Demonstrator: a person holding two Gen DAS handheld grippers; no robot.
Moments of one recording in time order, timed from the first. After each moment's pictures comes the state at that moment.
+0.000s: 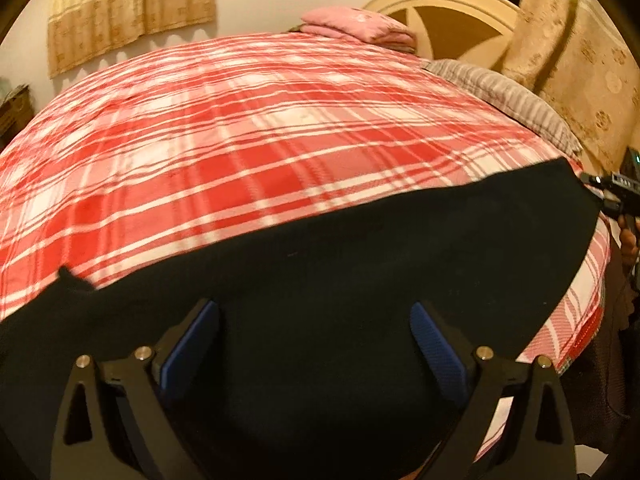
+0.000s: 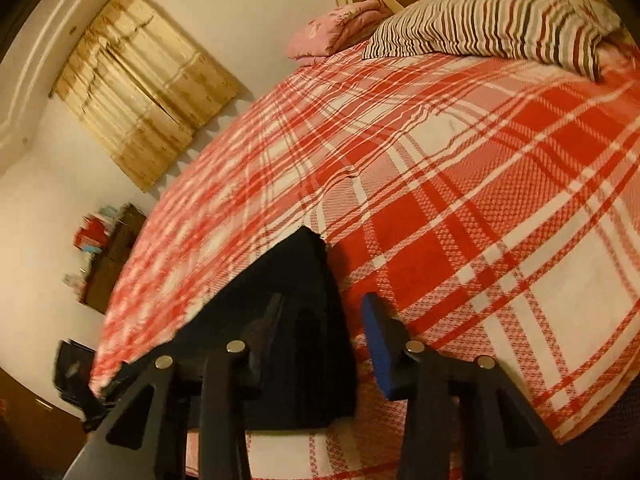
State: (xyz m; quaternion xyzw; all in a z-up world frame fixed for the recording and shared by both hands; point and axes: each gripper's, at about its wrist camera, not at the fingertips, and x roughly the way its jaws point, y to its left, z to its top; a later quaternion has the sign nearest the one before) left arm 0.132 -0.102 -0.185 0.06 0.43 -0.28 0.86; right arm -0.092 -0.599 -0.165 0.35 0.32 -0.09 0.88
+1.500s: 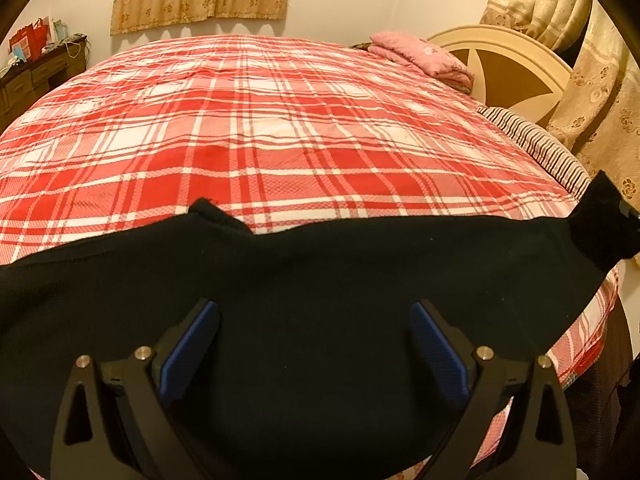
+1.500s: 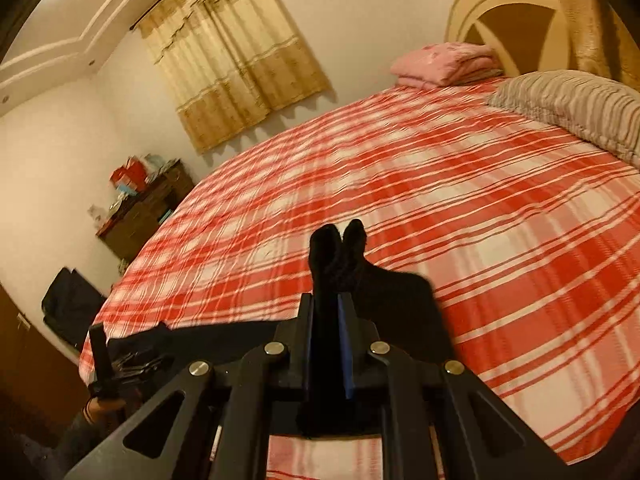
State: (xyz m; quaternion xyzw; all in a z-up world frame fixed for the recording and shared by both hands) left arm 0.140 -0.015 -0.191 -0.02 0.43 -0.22 0.88; right arm -0.036 -0.414 -0.094 0.21 0.30 -0.01 0.93
